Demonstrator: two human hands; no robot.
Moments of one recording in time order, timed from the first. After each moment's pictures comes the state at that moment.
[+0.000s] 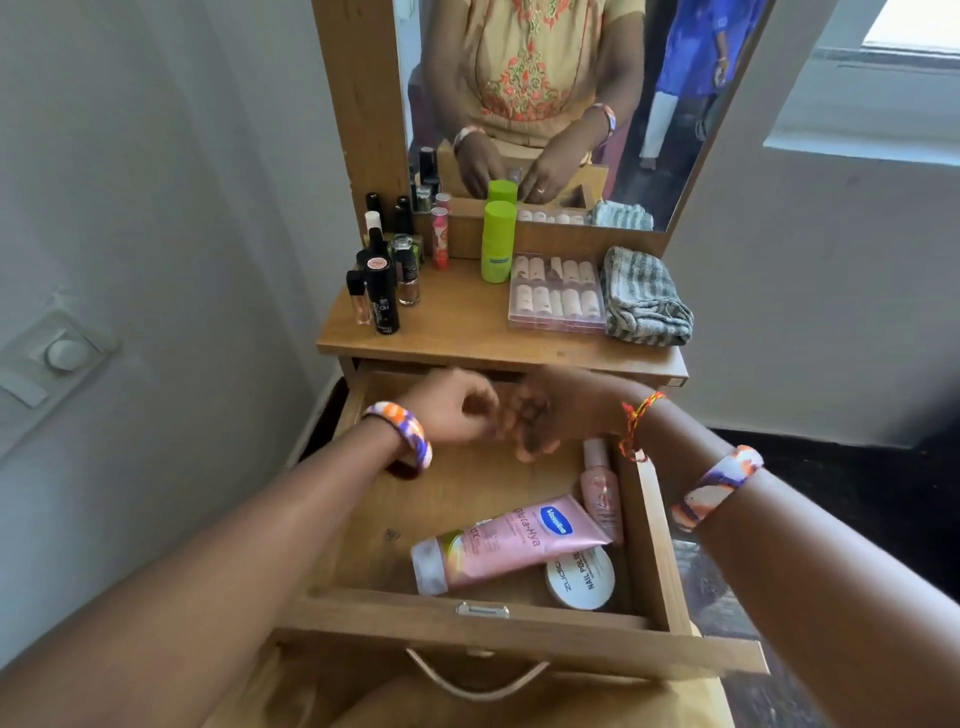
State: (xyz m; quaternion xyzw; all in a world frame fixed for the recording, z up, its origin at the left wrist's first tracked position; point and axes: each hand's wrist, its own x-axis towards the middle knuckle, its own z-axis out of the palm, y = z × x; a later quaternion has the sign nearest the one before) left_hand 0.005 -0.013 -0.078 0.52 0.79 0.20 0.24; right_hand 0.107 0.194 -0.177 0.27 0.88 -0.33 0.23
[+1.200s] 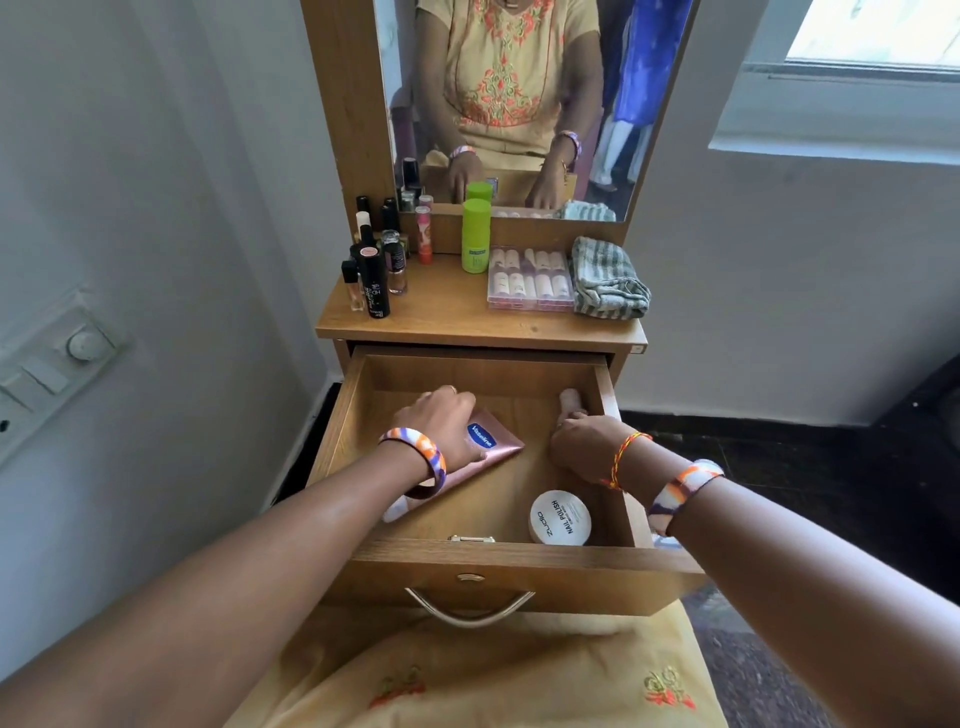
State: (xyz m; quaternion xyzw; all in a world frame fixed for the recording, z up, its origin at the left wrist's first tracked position) left_hand 0.051 -0.039 -0.109 0.49 0.86 0.03 0.10; right_hand 0.184 0.106 -0.149 0.10 0.92 0.18 0.34
